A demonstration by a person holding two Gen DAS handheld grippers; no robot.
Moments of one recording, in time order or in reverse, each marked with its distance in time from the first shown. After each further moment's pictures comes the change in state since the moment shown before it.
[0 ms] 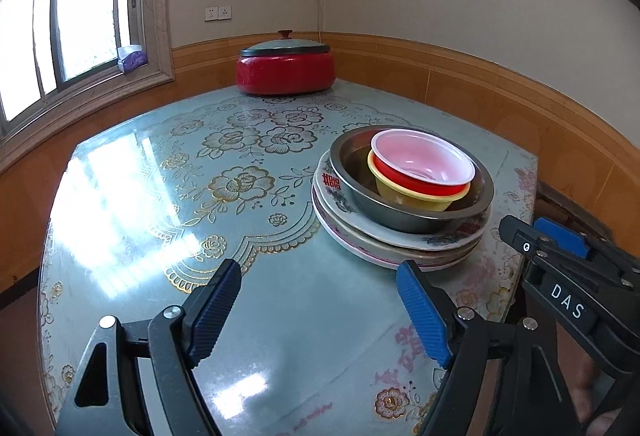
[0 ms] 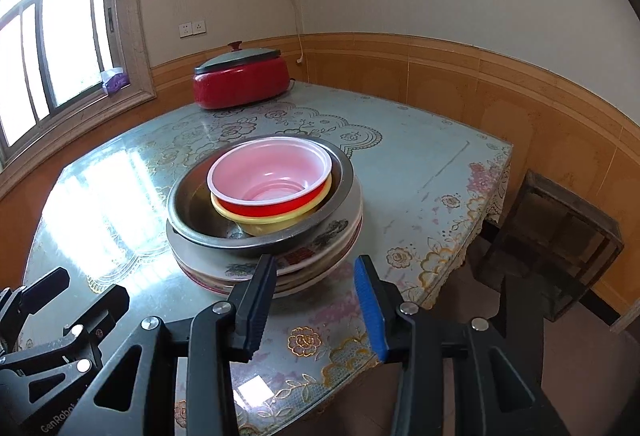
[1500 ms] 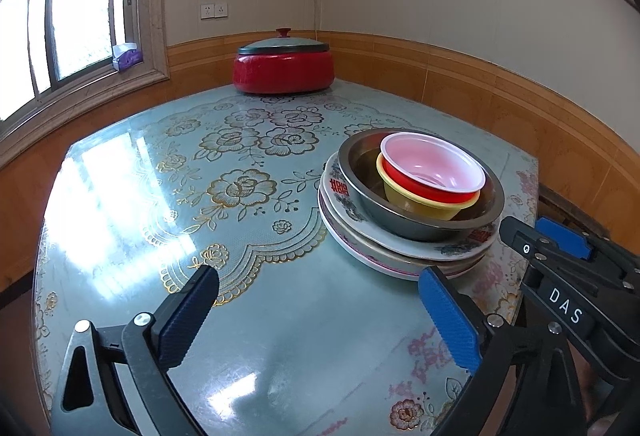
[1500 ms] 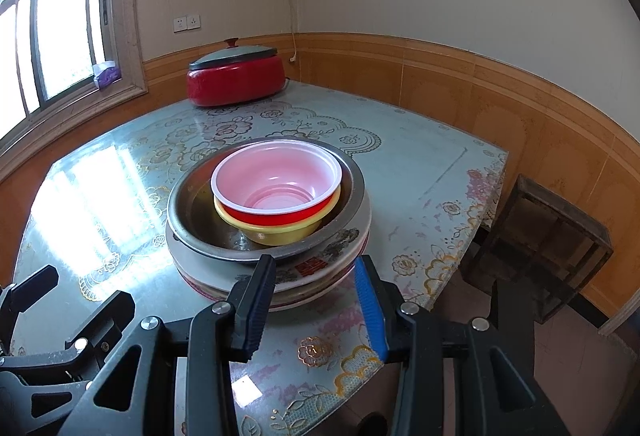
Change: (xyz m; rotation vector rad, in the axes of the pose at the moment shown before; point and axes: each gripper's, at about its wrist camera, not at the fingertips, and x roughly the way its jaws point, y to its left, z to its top) left arm 0.011 0.011 0.007 -0.005 0.003 -0.020; right arm 0.007 0.015 0.008 -0.015 0.007 -0.040
